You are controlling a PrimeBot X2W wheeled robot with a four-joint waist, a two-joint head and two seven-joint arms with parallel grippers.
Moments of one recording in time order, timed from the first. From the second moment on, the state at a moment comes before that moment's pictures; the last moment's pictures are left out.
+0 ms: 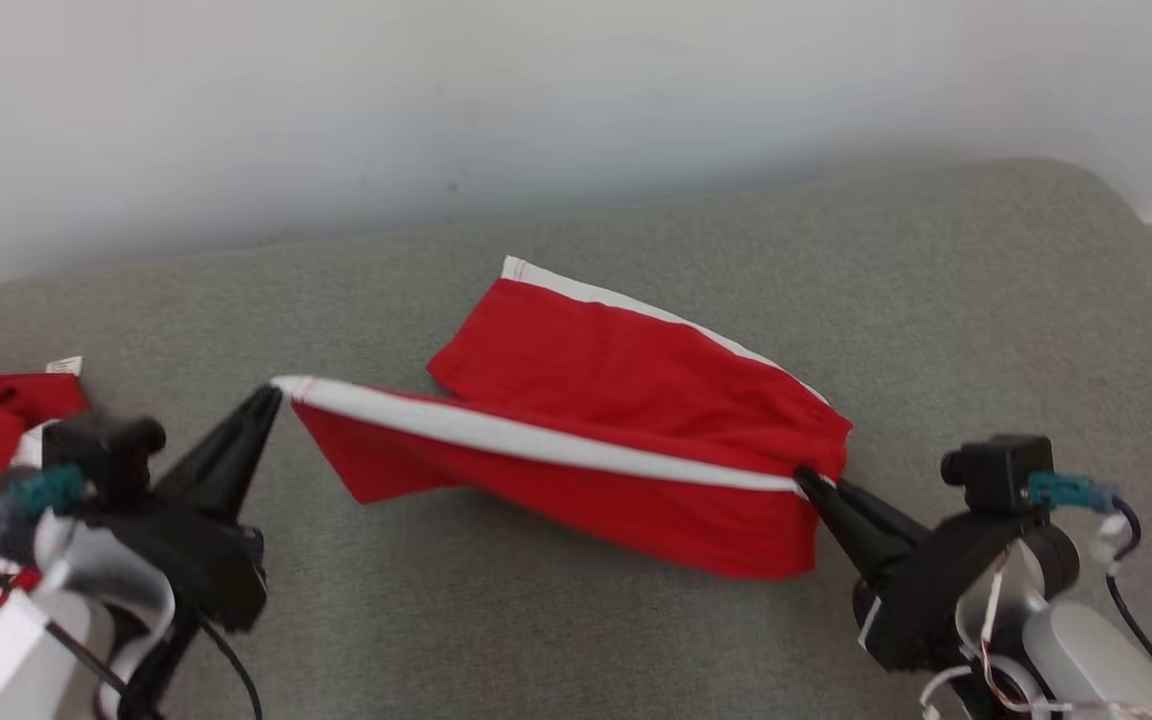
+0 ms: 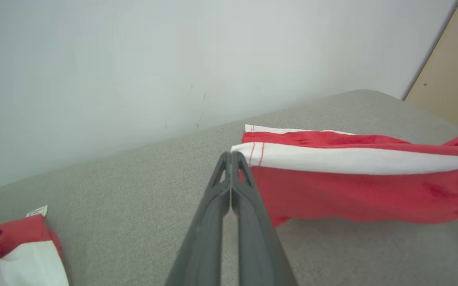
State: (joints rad) left arm -0.37 0.42 -0.40 0.19 -0.45 -0.12 0.06; right arm -0.21 -0.31 0.36 0.11 0.74 0.07 0.20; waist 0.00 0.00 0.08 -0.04
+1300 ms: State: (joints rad) left arm -1.07 0.67 -0.82 0.50 -0.59 -0.13 0.15; right arm -0.74 -0.07 0.42 0.49 0.76 0.05 0.20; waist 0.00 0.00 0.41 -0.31
